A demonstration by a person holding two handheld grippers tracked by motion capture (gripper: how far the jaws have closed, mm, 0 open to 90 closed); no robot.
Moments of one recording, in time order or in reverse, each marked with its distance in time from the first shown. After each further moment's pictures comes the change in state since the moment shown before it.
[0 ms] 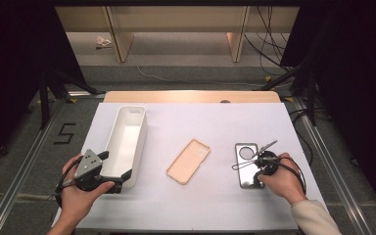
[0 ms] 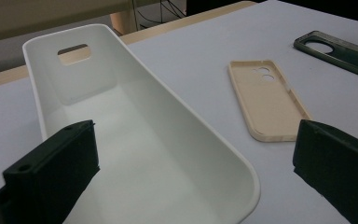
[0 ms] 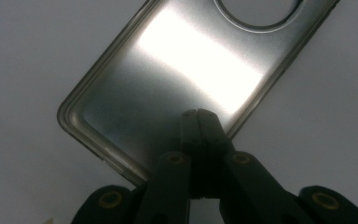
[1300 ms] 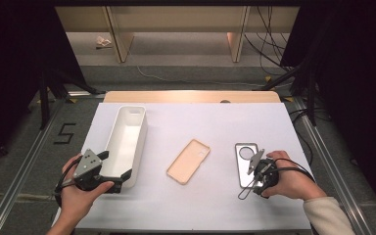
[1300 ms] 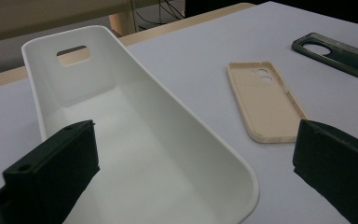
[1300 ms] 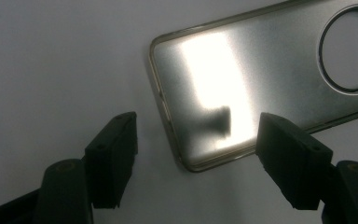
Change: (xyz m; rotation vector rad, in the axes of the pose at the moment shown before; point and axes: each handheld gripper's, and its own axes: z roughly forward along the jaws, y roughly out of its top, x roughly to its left) left arm 0.001 0.000 0.000 -0.004 -0.007 -0.002; right arm 0.013 0.001 -0.016 0.079 0.081 -0.614
